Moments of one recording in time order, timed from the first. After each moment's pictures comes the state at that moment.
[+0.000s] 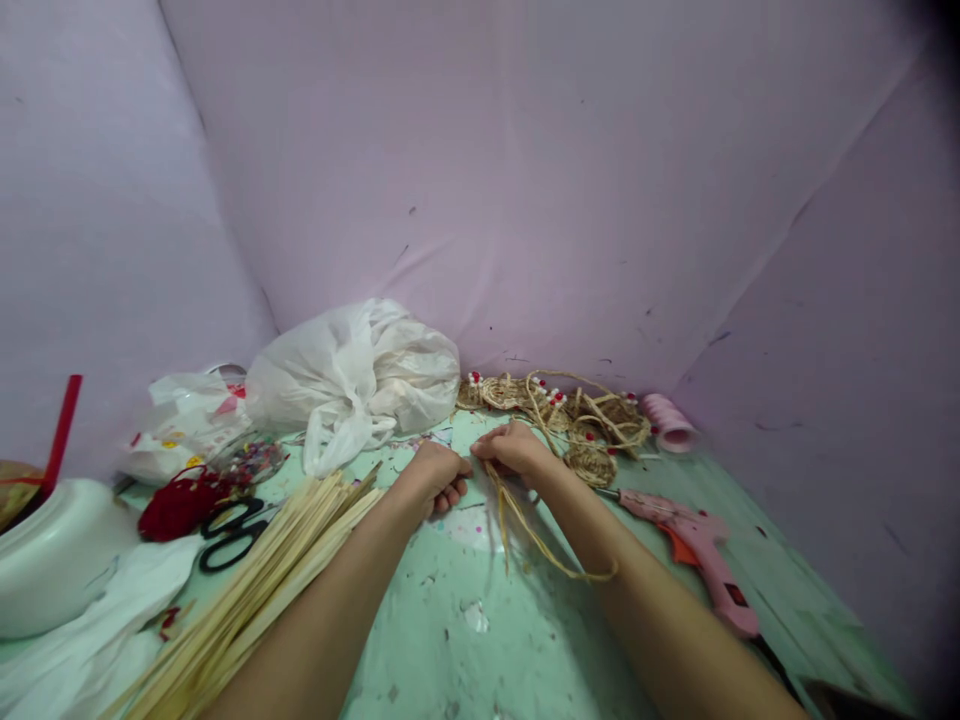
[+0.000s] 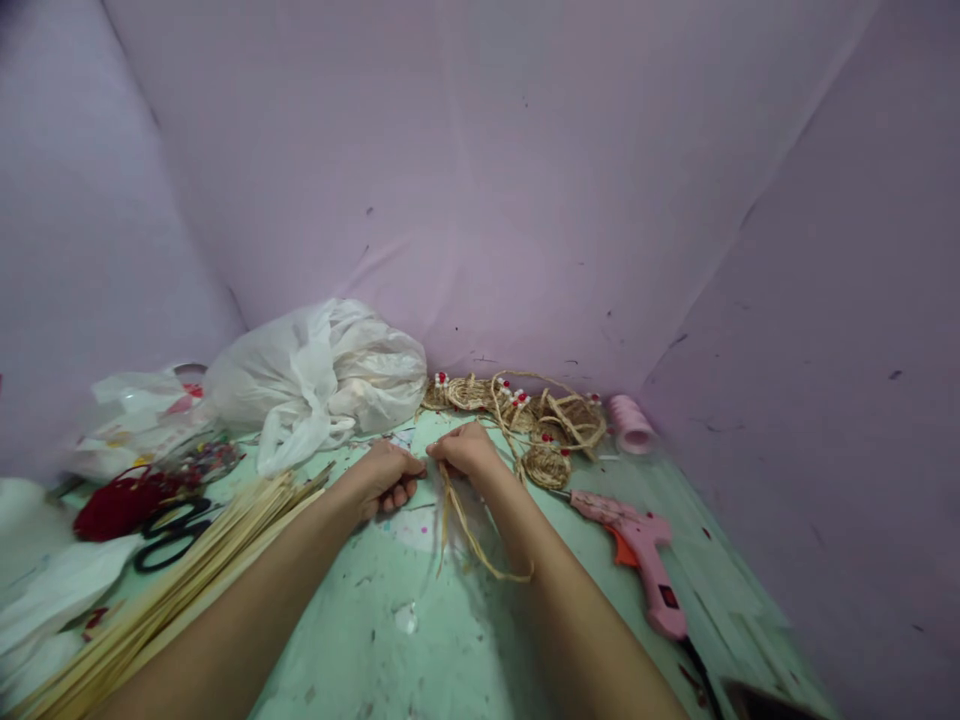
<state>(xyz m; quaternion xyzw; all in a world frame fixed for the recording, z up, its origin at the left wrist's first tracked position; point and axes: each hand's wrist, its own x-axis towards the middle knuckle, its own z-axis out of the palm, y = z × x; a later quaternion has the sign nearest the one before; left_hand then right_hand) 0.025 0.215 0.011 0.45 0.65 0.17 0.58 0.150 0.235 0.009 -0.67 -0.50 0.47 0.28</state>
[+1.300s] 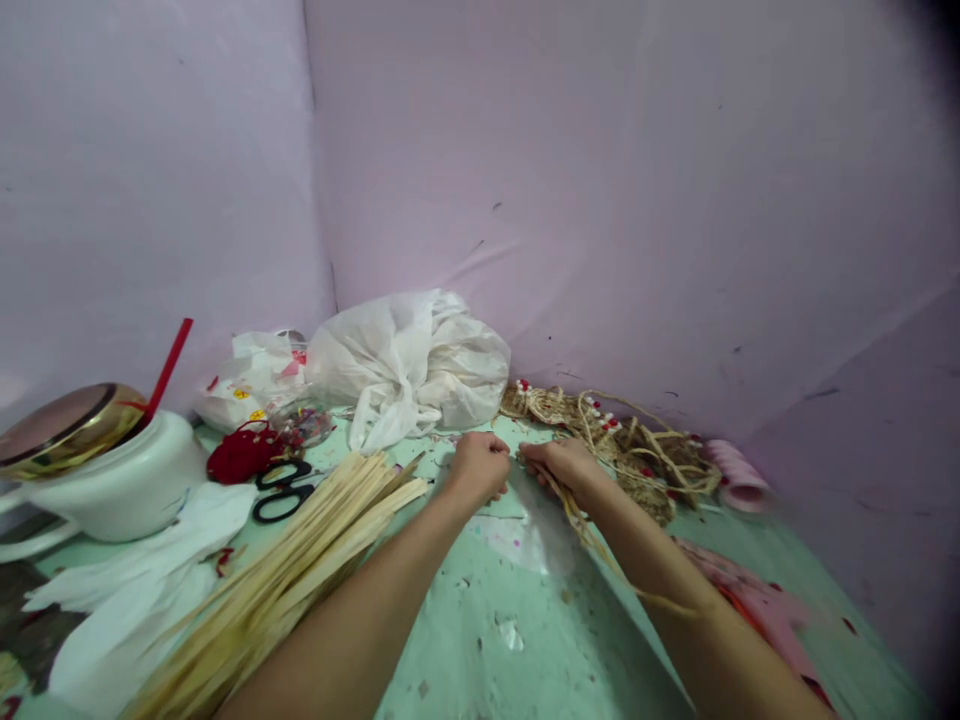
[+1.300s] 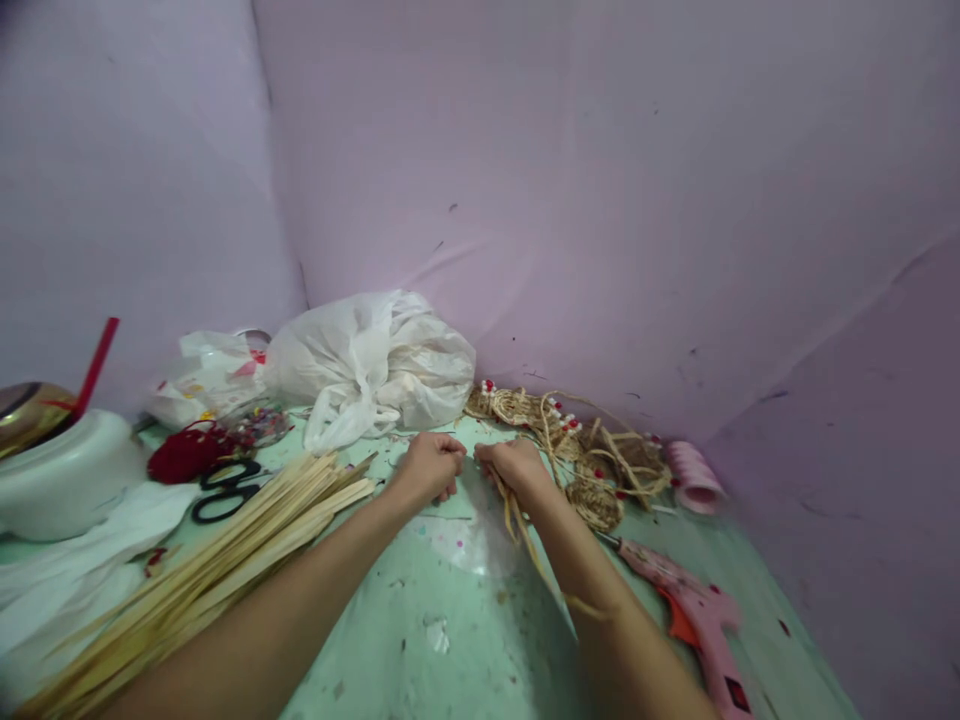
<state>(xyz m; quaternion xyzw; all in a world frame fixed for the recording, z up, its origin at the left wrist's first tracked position) 0.024 0.224 -0.015 0.49 0.62 0.35 0.50 0.147 0.239 0.008 -0.71 -0.49 0.45 0.24</state>
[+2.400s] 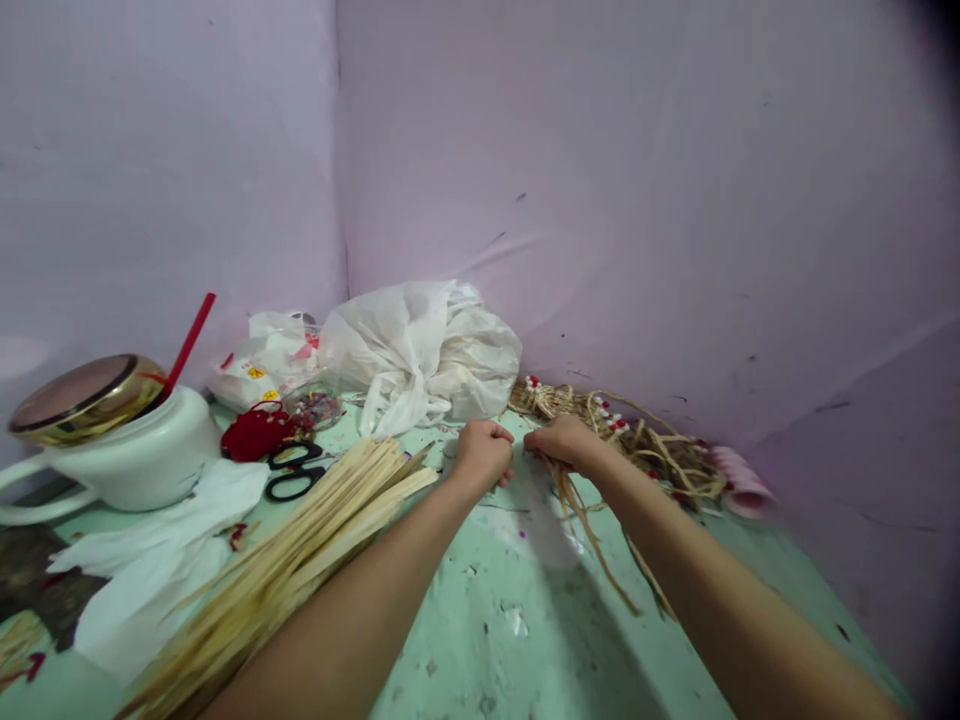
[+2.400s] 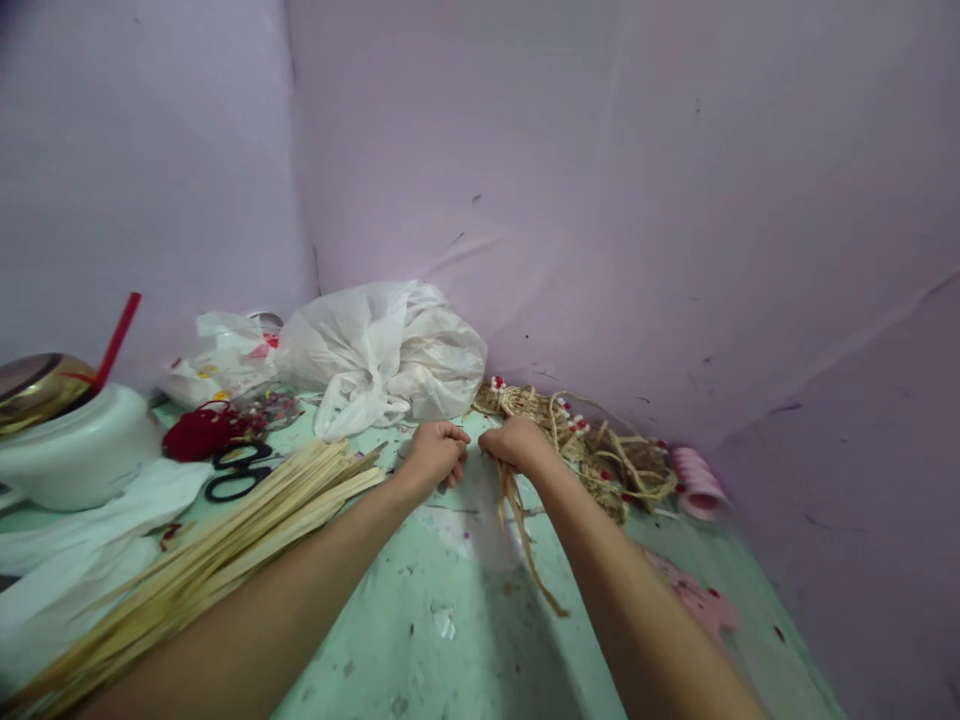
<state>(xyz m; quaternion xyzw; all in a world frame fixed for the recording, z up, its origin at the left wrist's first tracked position) 0.021 0.231 -0.025 0.43 0.60 0.41 0.54 0.133 0.266 0.029 -0.74 -0.64 0.20 0.00</state>
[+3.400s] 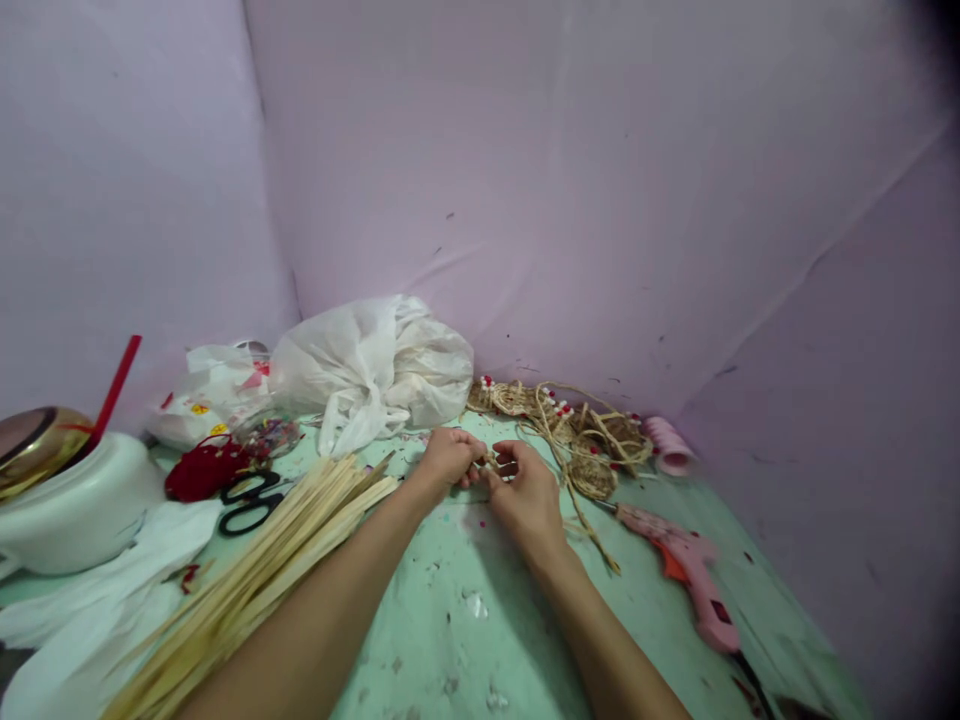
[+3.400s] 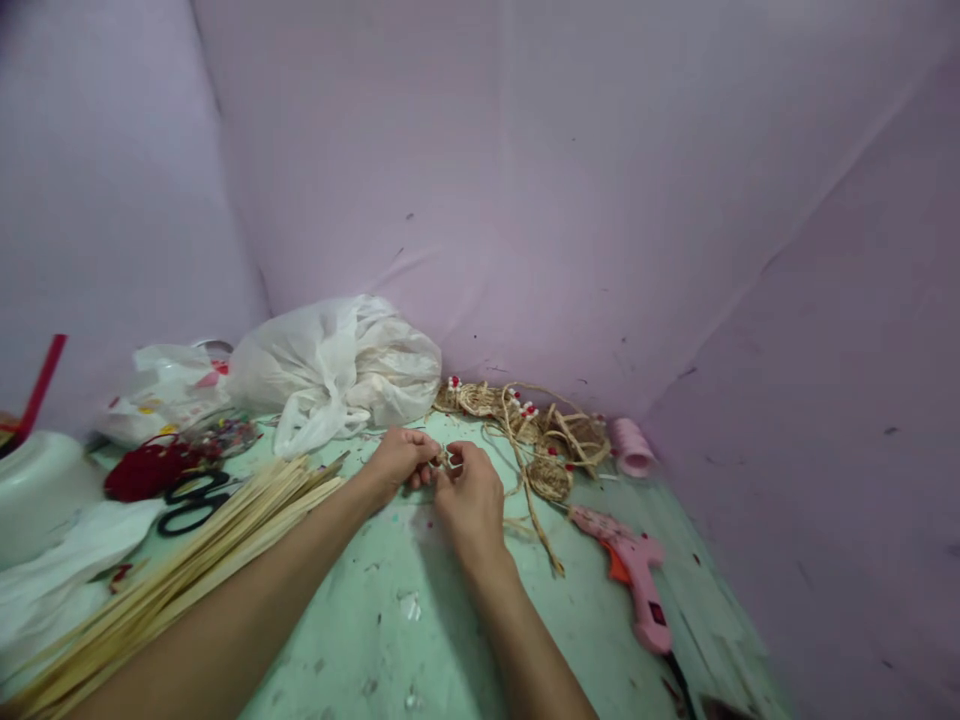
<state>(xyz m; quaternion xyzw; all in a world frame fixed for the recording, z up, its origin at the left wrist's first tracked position) 0.022 0.215 0.002 0.49 0.51 0.39 0.59 0.134 0.174 0.000 -0.64 -0.61 0.20 0.43</state>
